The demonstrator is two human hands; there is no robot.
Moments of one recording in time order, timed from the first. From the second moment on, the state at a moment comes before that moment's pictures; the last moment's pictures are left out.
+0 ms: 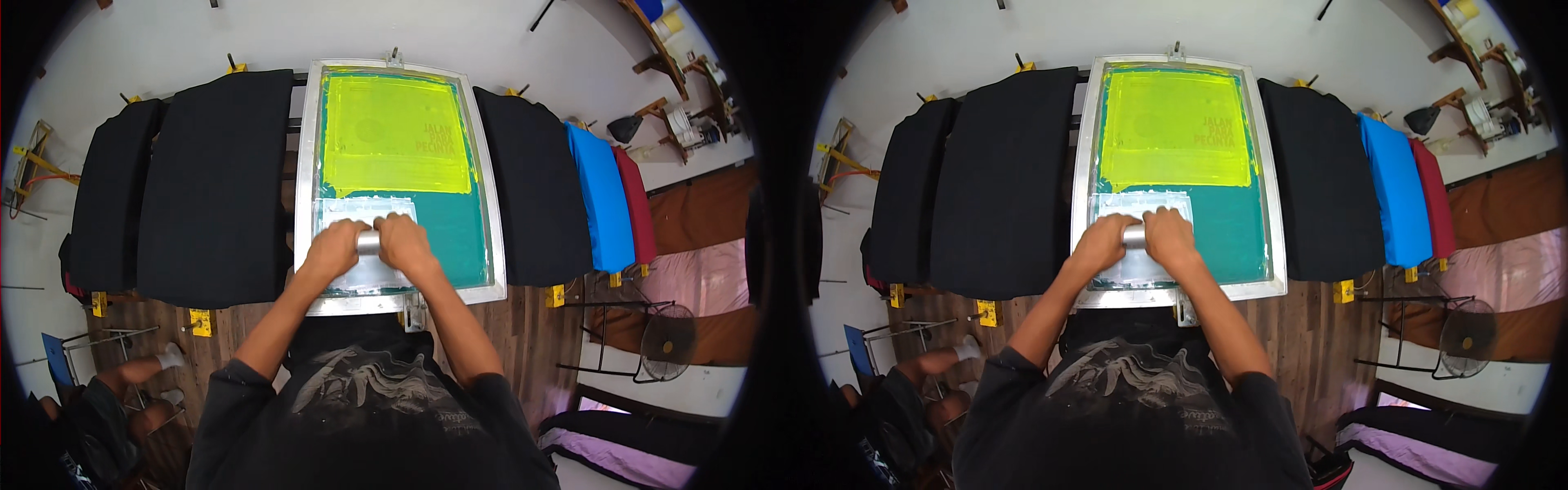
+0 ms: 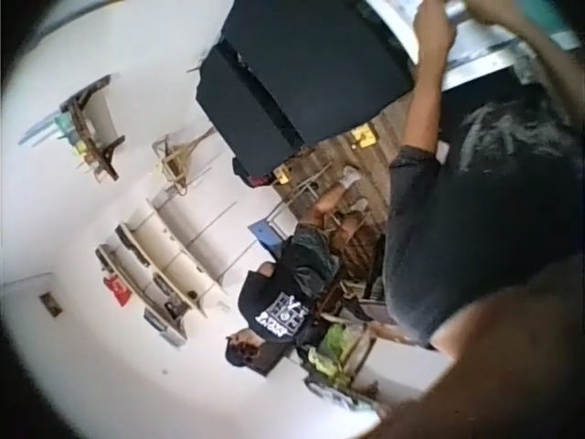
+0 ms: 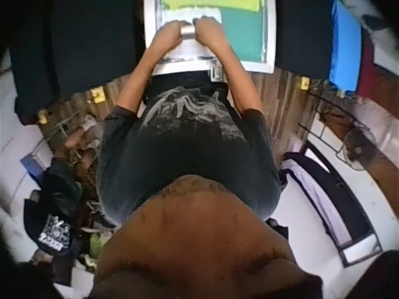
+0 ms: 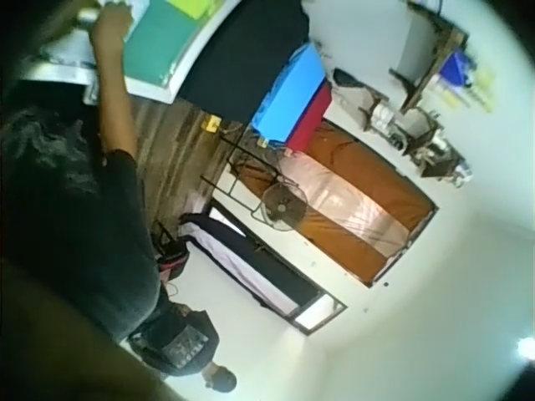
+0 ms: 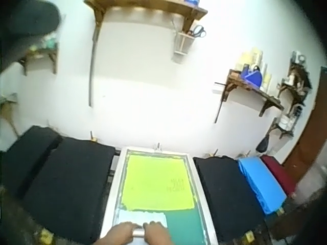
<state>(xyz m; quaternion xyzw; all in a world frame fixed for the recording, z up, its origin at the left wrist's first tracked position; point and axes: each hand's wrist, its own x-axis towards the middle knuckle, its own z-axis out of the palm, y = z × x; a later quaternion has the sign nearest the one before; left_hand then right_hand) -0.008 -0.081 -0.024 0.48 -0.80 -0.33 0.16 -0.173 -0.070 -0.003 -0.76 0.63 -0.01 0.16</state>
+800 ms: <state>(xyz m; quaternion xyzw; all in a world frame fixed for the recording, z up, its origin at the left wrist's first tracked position) -0.013 -0.150 -0.011 0.46 -0.82 -0.33 0.05 -0.173 -0.140 0.009 -0.75 0.62 0.07 0.21</state>
